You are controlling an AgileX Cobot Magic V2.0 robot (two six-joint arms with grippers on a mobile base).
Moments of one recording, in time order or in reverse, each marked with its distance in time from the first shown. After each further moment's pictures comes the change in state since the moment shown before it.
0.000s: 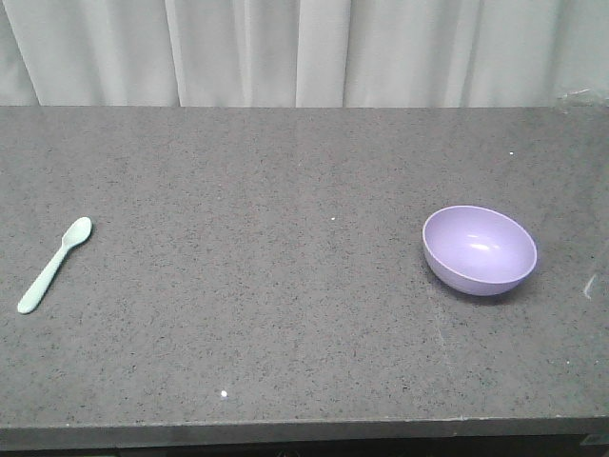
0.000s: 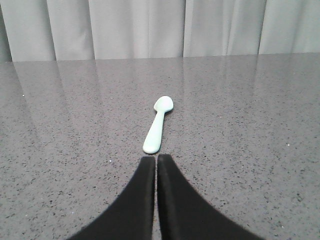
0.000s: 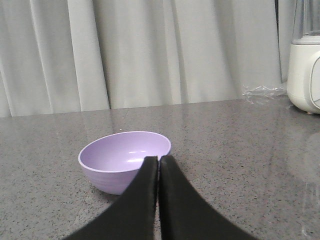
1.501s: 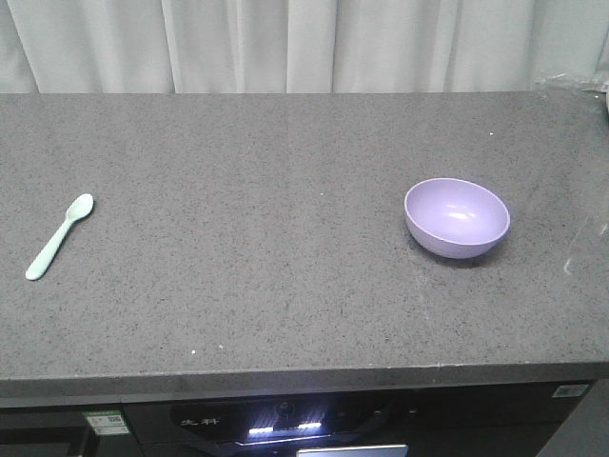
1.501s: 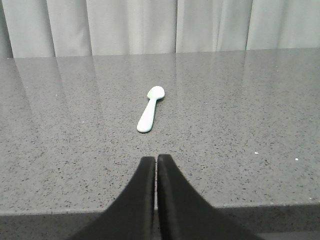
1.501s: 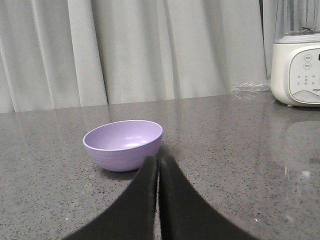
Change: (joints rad) left arm 0.000 0.000 0.000 0.000 0.000 0.000; right arm 0.000 0.000 0.000 0.000 0.000 0.000
